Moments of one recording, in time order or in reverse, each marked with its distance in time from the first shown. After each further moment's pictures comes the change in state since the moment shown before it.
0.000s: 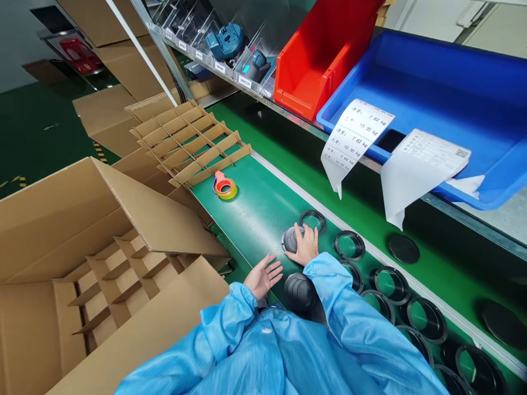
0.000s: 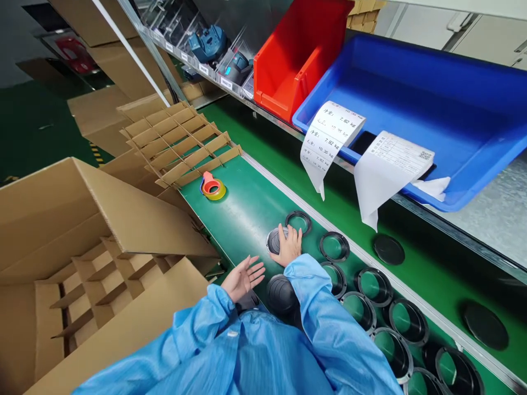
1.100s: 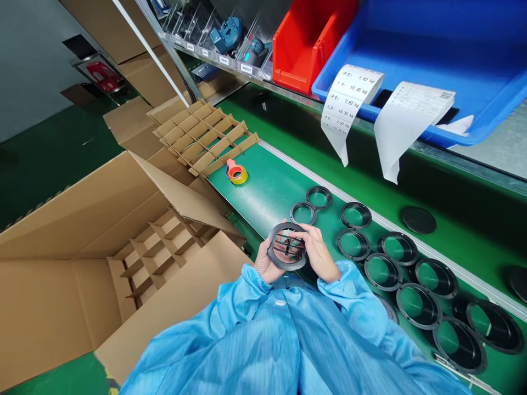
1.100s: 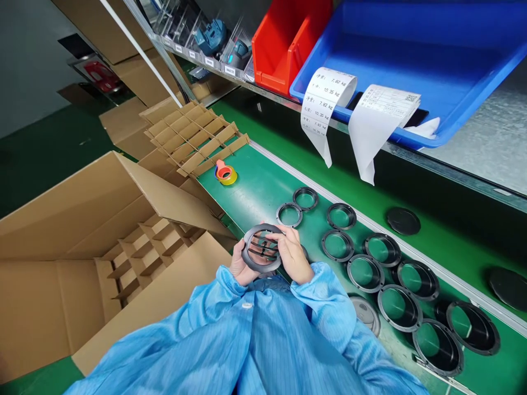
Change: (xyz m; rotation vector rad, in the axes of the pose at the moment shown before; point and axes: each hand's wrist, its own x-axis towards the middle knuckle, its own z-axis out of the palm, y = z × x) left_hand -0.085 -0.037 0.010 -0.055 -0.636 0.282; right_hand -0.115 -0.074 -0.107 0.867 0.084 -0.071
